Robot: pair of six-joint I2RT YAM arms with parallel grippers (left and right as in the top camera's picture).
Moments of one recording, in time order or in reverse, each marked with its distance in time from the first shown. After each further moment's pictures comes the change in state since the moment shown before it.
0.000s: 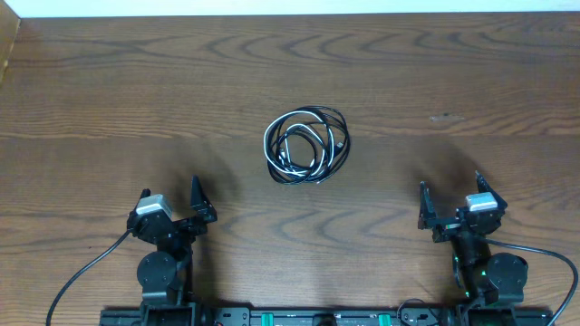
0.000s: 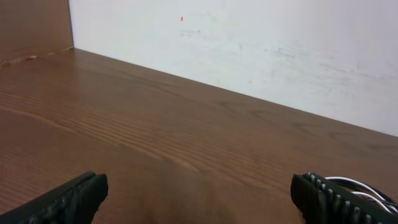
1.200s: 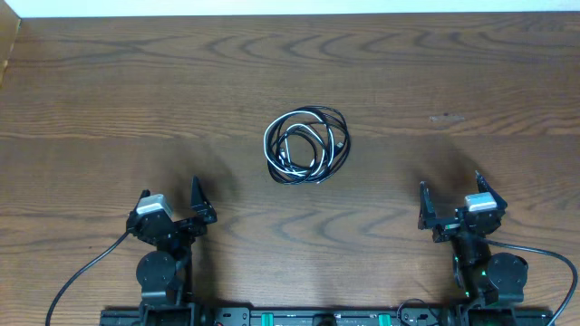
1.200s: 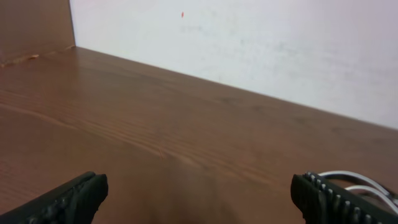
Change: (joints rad) left arm 0.000 0.006 0.022 -0.032 -0.002 0.023; right arm 0.000 0.000 0.001 -0.001 0.000 -0.016
